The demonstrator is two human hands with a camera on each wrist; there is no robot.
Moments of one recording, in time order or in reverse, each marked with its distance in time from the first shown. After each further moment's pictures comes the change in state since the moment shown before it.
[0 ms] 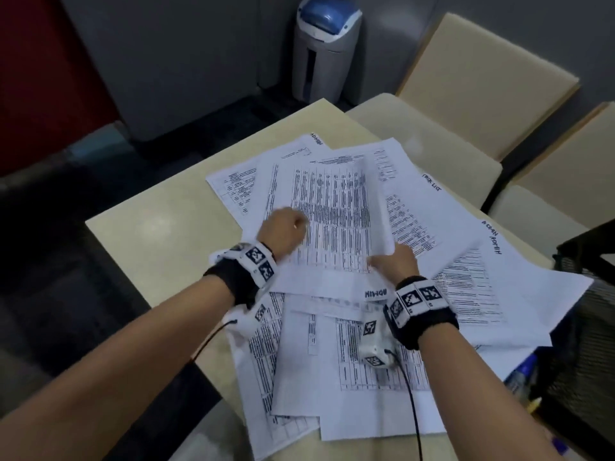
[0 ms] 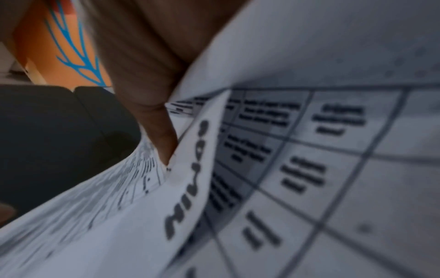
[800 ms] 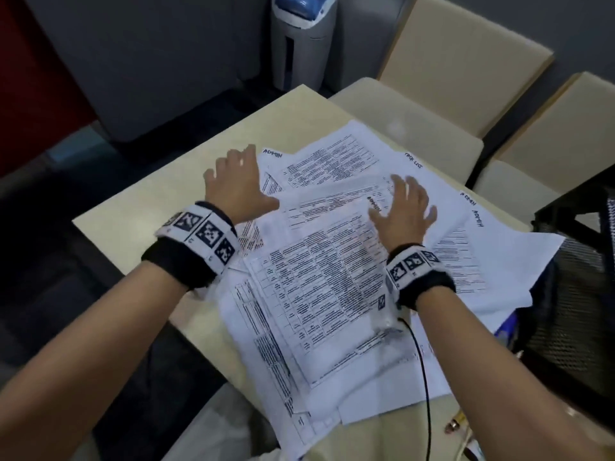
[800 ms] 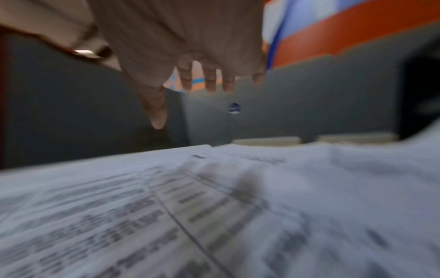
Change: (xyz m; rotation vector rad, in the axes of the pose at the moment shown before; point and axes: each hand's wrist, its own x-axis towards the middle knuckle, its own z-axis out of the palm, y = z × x) left_hand -0.034 0.027 -0.065 0.445 0.134 -0.075; right_hand -0.006 -0.005 -0.021 -0.334 0.404 -0.355
